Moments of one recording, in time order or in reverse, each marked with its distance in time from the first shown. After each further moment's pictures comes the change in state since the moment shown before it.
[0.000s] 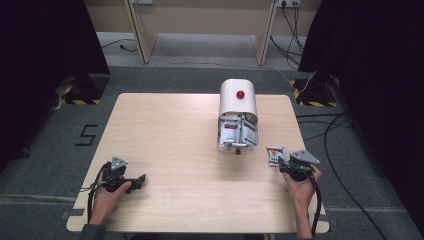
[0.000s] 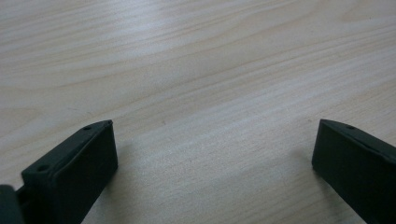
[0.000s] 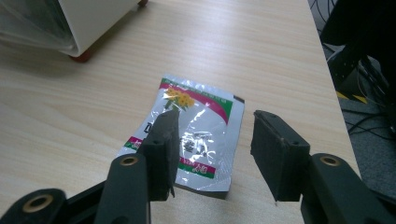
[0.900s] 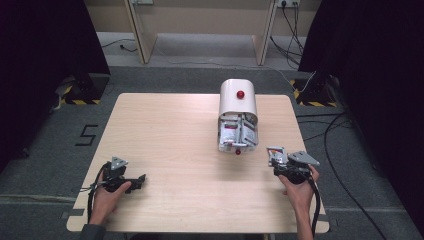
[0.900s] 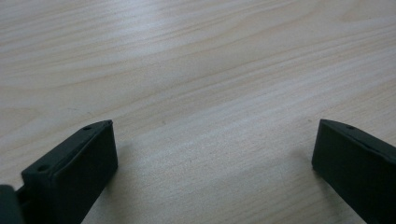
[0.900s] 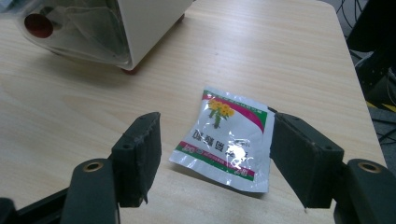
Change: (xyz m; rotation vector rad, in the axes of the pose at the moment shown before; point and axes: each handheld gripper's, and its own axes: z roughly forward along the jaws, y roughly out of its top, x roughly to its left) left arm 0.000 0.000 0.000 0.000 0.000 0.000; right arm 0.014 0.007 -0.016 -0.023 0.087 0.006
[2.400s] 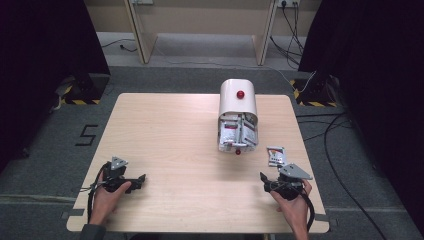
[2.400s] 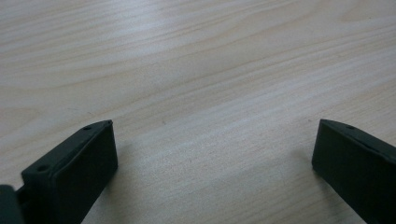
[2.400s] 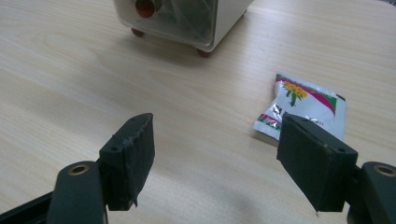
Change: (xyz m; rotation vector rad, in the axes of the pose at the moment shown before) left arm 0.000 0.000 0.000 0.000 0.000 0.000; right arm 0.041 -0.017 -0.027 -0.003 0.120 -0.055
